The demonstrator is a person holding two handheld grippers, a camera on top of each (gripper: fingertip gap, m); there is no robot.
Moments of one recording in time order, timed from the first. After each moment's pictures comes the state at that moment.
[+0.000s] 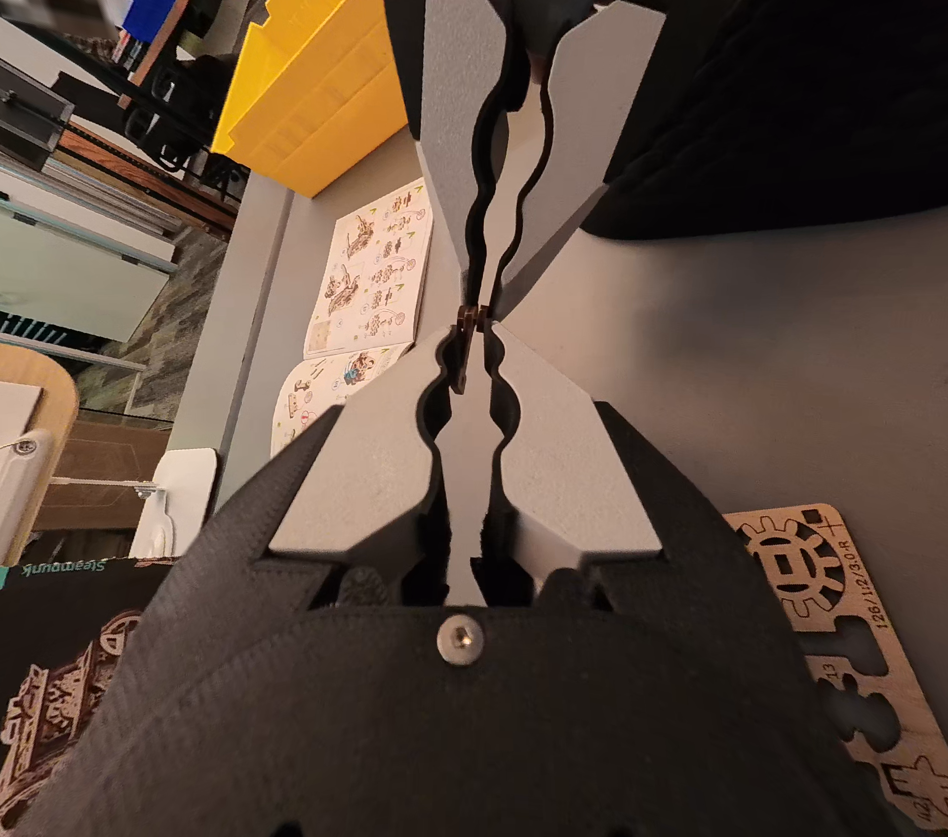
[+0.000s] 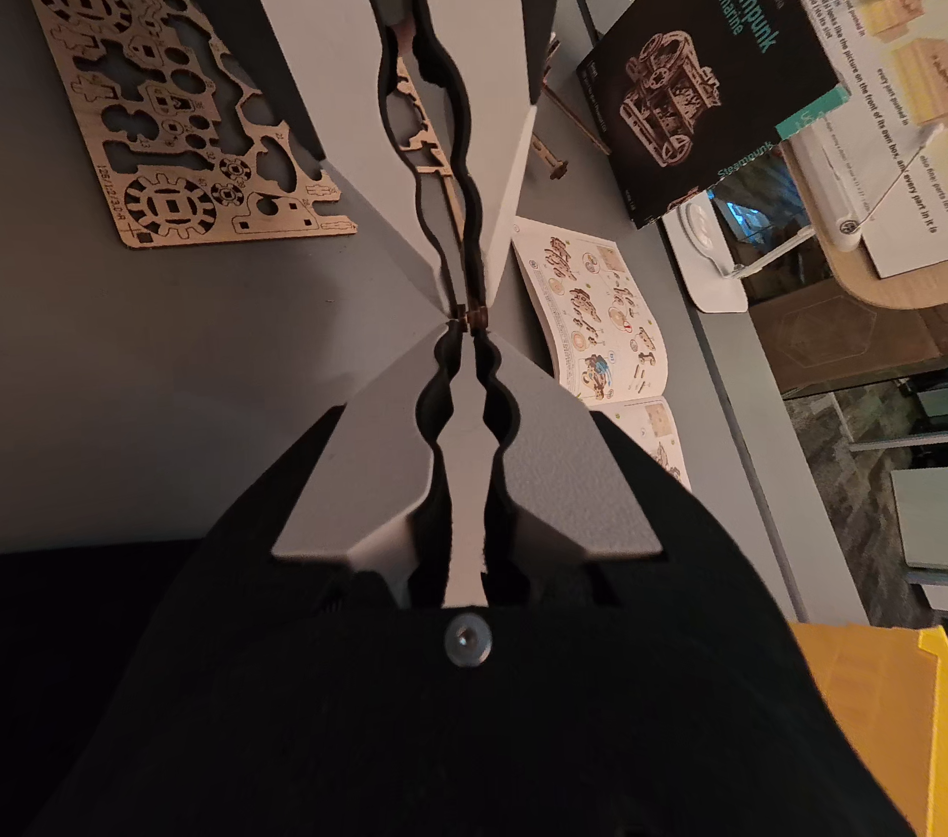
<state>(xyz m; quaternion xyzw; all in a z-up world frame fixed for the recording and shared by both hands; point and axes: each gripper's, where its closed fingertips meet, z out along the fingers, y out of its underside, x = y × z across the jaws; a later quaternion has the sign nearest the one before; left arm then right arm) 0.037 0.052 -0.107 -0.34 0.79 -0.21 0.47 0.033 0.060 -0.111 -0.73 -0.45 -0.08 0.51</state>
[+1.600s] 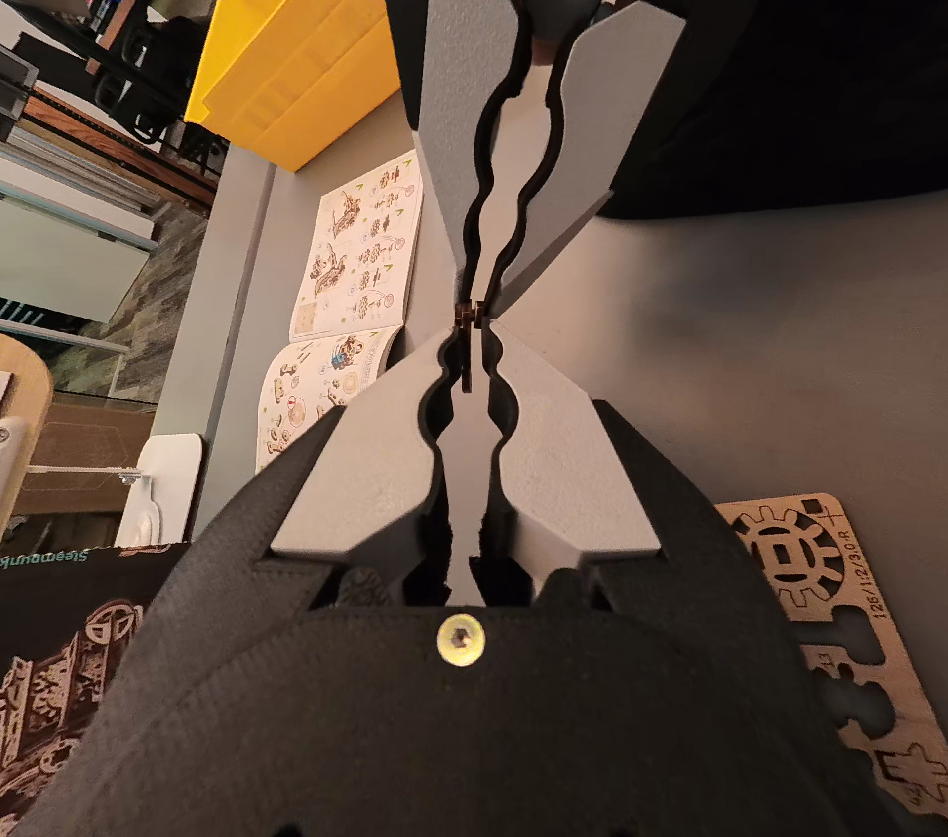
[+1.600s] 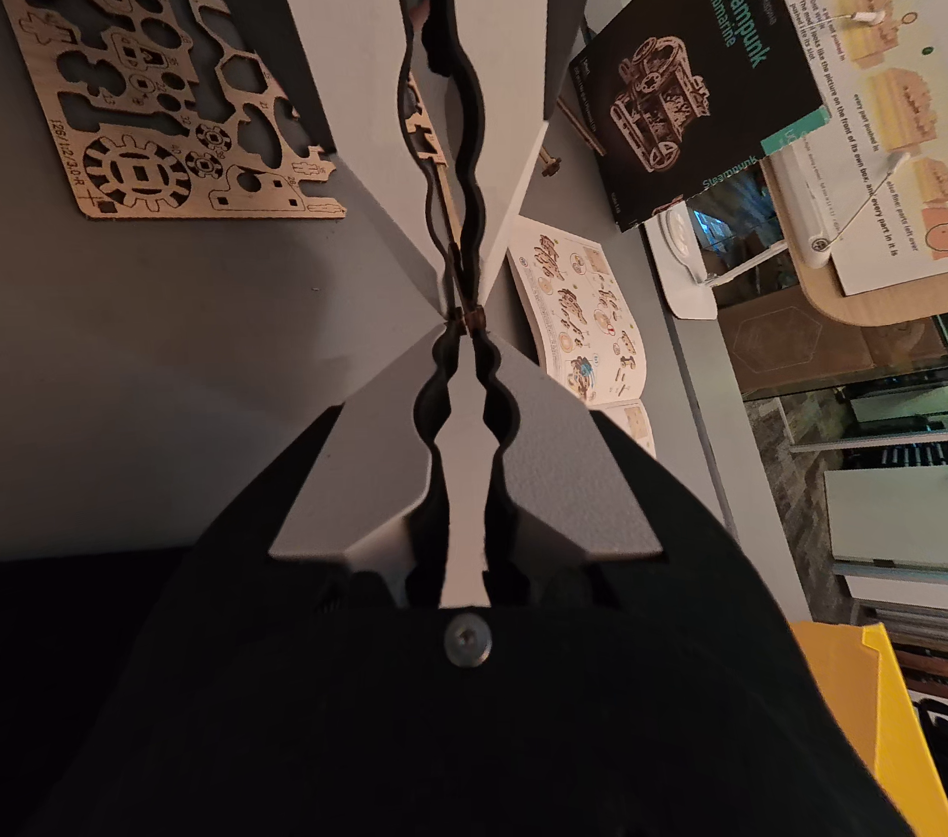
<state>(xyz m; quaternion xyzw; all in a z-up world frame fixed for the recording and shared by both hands) 0.036 0.056 -0.117 -0.36 0.79 -0.20 0.45 0.034 0.065 -0.117 -0.71 -0.47 -0.12 0.51</state>
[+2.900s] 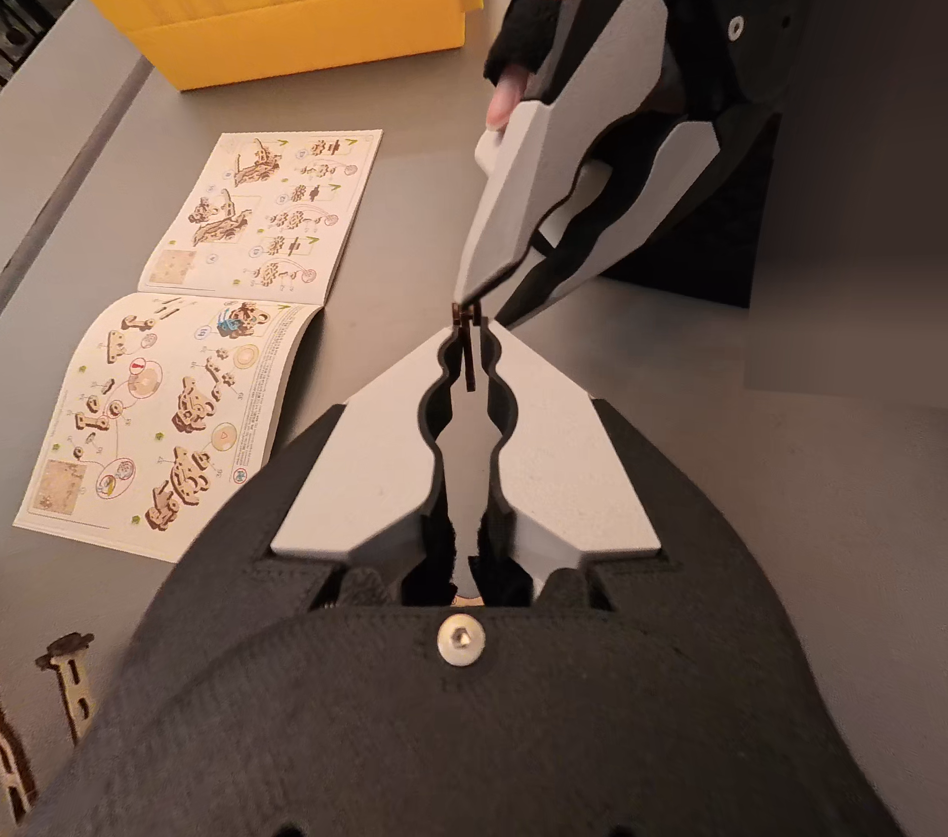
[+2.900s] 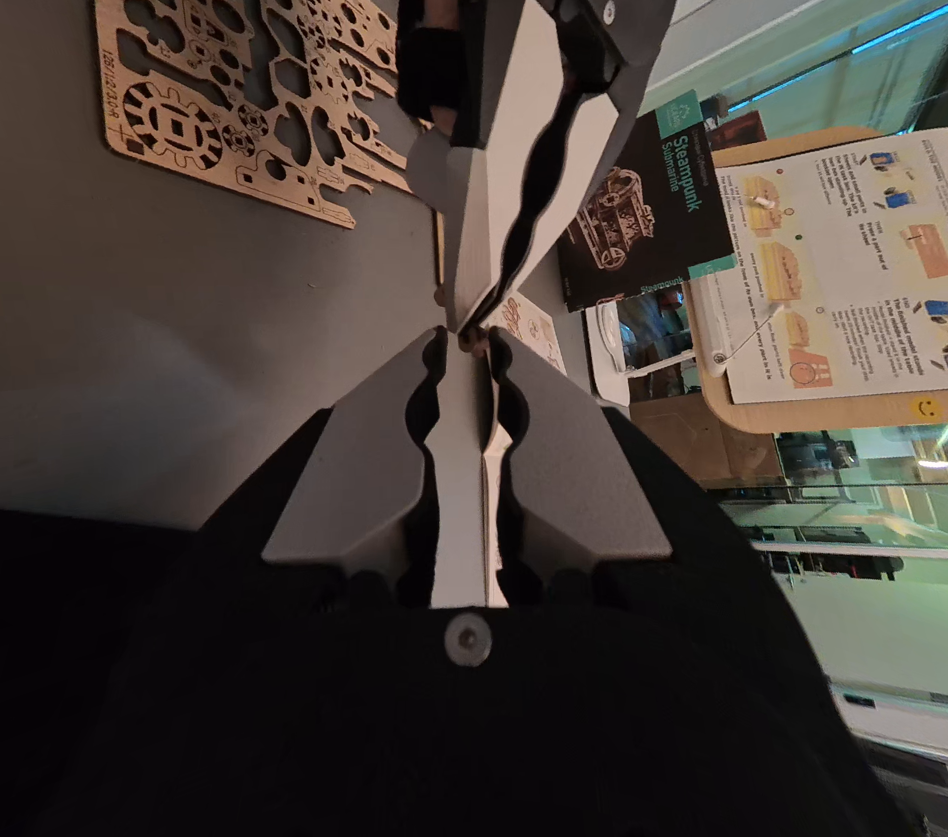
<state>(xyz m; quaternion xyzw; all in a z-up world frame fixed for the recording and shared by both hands) 0.033 0.054 -0.116 -0.47 0.75 -0.35 0.31 0.023 0.059 -0.107 -0.60 -0.55 -0.18 0.55</state>
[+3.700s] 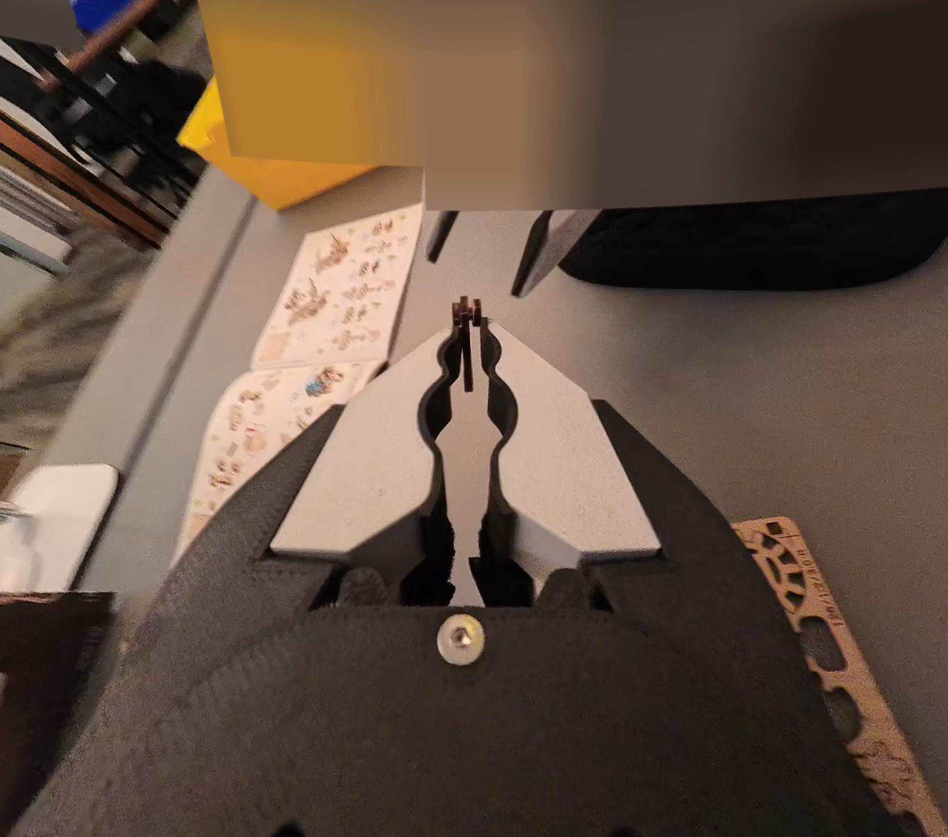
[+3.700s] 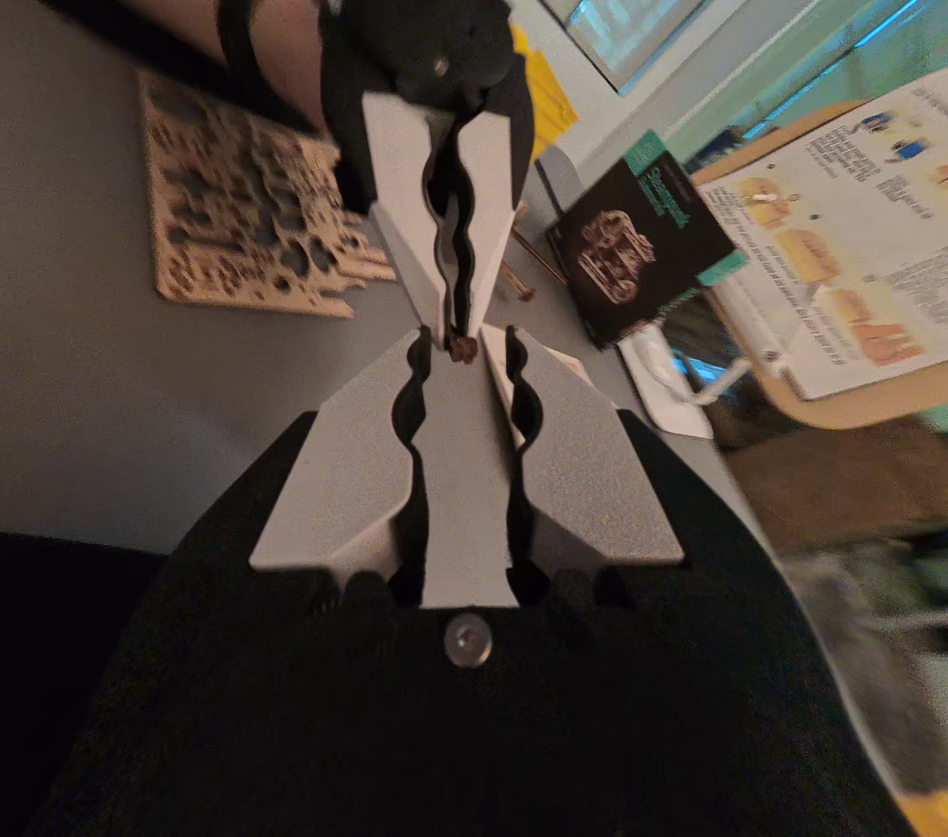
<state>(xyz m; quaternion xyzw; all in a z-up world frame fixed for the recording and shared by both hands) 0.036 0.055 -0.098 -0.37 0.76 -0.32 0.43 0.027 0.051 -0.072 -0.62 -0.48 -0.01 0.62</state>
